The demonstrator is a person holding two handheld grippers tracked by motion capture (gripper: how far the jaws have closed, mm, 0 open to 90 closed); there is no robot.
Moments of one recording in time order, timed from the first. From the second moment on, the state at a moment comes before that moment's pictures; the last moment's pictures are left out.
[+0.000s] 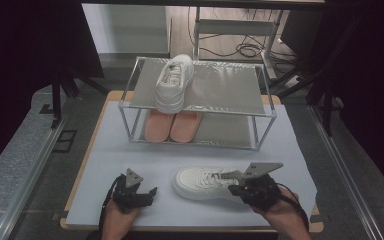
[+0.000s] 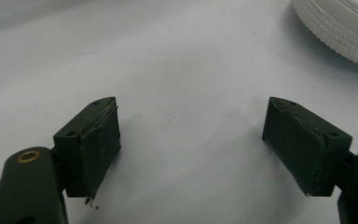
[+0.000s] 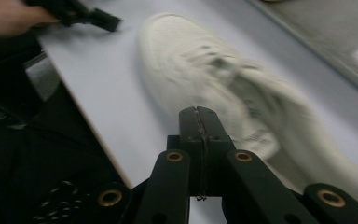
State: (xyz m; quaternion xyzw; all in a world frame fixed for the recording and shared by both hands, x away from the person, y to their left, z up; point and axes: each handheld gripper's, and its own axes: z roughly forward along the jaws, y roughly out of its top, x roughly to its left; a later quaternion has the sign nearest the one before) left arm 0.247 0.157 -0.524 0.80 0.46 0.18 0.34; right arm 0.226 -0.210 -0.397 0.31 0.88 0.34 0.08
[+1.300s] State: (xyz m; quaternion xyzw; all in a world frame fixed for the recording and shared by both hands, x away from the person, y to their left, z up) left arm 0.246 0.157 -0.524 0.80 0.46 0.18 0.34; right arm 0.286 -0.103 -0.490 0.35 0.87 0.33 0.14
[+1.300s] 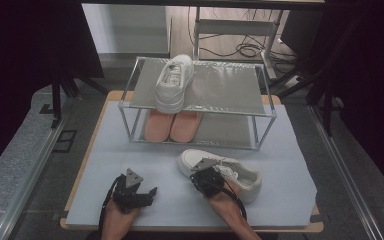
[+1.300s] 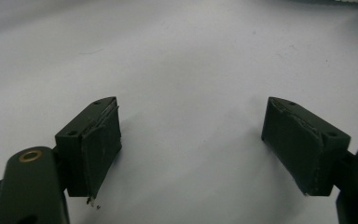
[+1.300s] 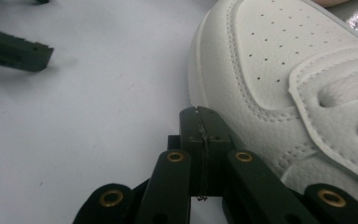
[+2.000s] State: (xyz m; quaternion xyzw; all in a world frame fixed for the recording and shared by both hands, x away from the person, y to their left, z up) left arm 0.246 0.157 -0.524 0.80 0.46 0.18 0.34; right arm 0.271 -0.157 -0.406 0.31 0.87 0.37 0.06
